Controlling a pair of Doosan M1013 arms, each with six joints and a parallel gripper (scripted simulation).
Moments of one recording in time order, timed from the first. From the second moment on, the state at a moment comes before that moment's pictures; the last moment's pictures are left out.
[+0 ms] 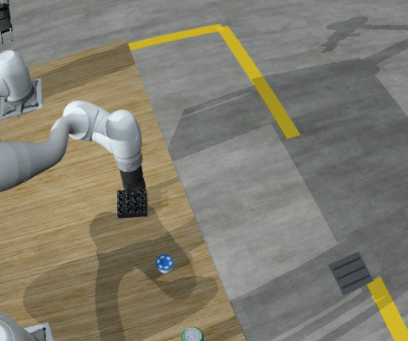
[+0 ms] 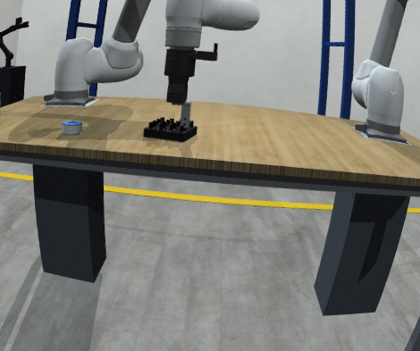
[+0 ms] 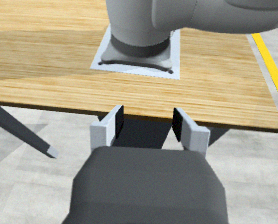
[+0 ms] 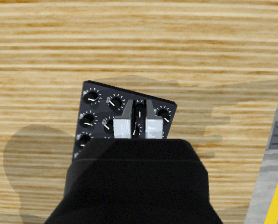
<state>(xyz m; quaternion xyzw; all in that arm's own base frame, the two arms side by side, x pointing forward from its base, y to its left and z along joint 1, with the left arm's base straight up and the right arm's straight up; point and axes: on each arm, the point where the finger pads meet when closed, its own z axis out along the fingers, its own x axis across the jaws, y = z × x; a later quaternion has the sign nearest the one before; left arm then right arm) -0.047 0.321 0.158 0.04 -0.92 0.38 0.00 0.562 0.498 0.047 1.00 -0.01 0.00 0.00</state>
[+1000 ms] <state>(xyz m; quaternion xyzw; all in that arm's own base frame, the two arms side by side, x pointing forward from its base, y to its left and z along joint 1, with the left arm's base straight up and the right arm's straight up) -0.047 0.321 0.158 0.04 -0.92 0.38 0.00 0.562 0.498 0.047 0.95 0.32 0.00 0.00</state>
